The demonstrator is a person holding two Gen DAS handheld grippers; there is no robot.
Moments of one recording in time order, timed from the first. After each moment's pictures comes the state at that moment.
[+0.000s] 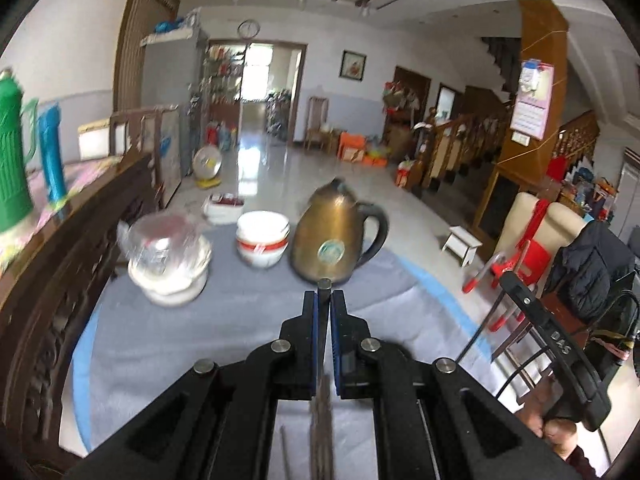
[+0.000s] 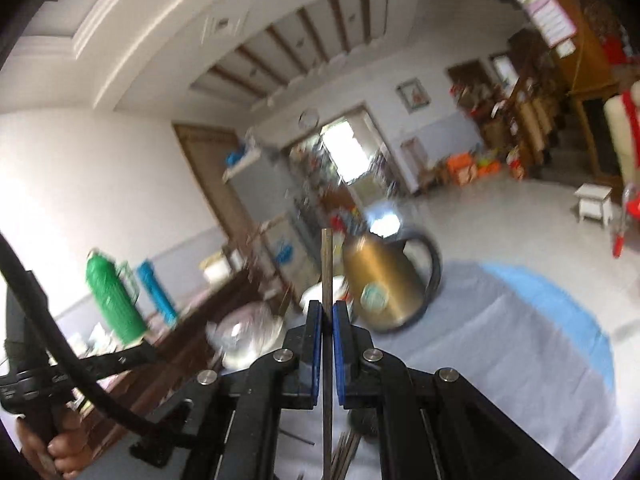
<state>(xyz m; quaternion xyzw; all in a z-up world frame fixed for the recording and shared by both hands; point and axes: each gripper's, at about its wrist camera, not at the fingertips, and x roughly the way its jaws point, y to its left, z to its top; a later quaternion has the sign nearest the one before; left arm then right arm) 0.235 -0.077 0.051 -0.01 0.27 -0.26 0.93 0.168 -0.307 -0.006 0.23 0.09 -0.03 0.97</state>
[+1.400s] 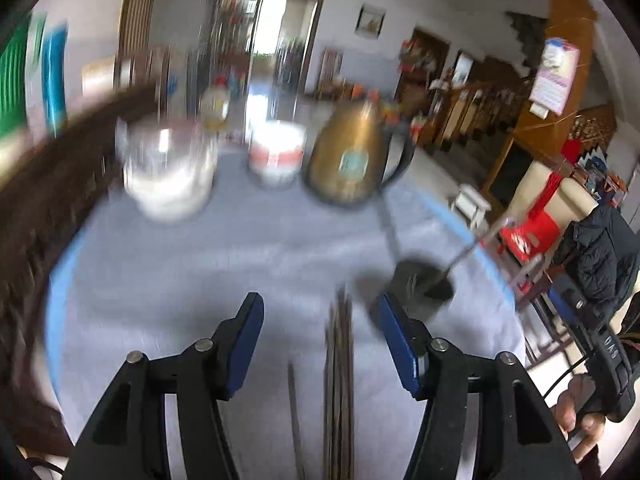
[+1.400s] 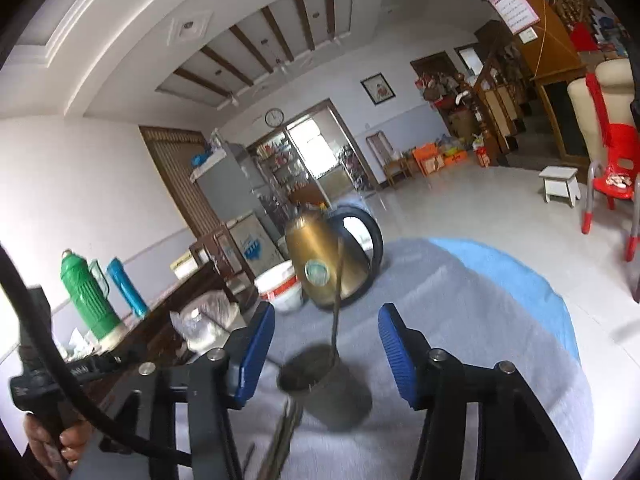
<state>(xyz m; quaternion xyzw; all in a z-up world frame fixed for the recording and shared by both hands) 0.237 -0.051 -0.070 -0.02 0.40 -0.23 0.89 0.126 -0.327 -0.087 0.26 0.16 -0.06 0.95</state>
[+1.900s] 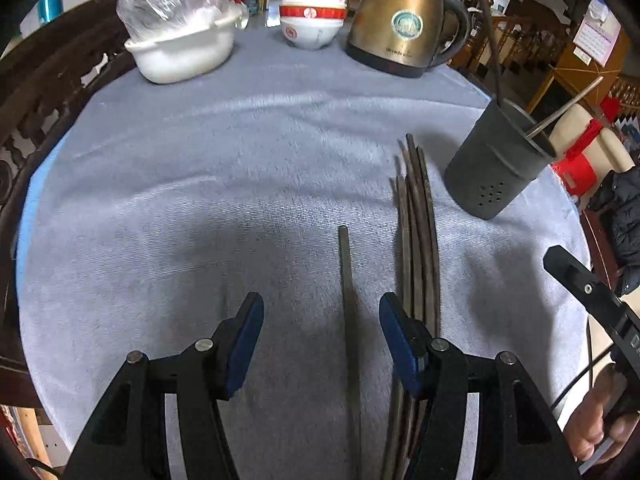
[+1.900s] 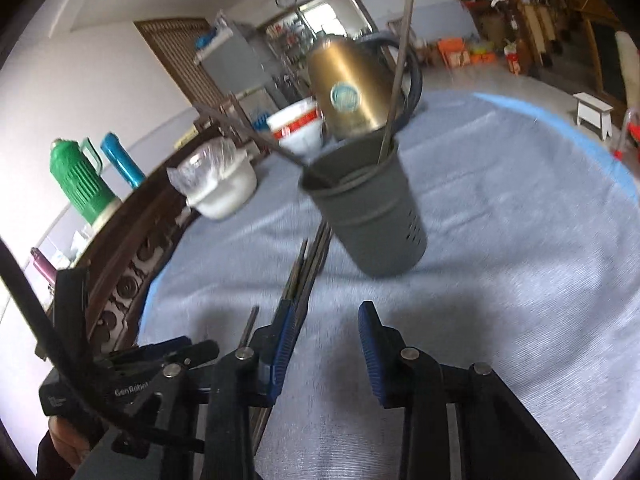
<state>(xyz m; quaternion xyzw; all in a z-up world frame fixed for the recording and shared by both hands) 0.238 -0.049 -0.193 0.03 0.52 -0.19 0.83 0.172 -0.253 -0.186 0.24 0.37 0.02 0.90</state>
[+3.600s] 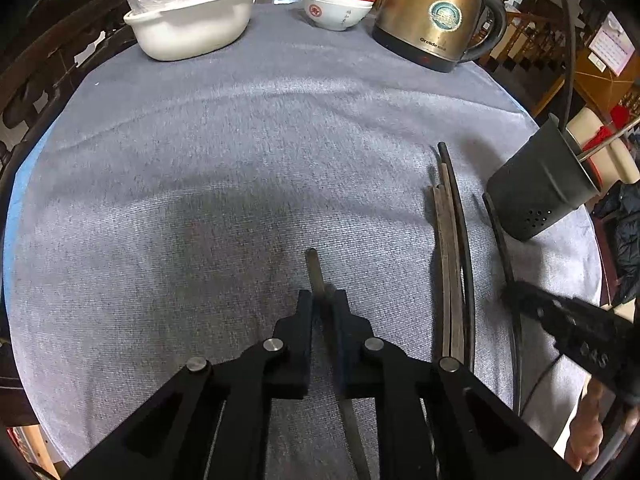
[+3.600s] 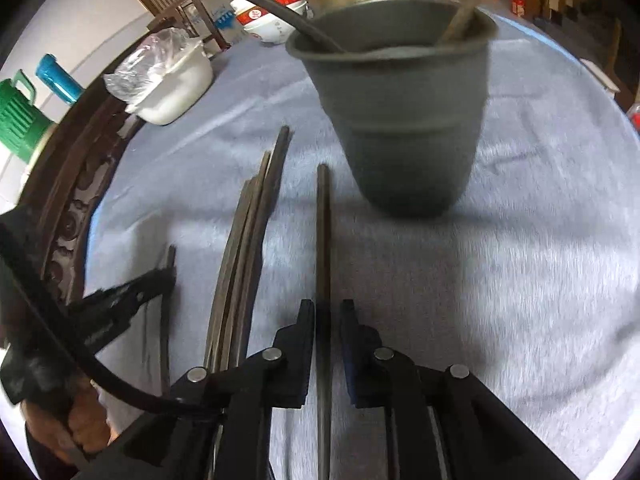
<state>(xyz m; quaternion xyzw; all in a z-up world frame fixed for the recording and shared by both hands) 0.280 -0.033 -0.205 0.02 0.55 -0.18 0.81 0.253 -0.228 -0.222 0.18 0.55 -0.01 0.81</state>
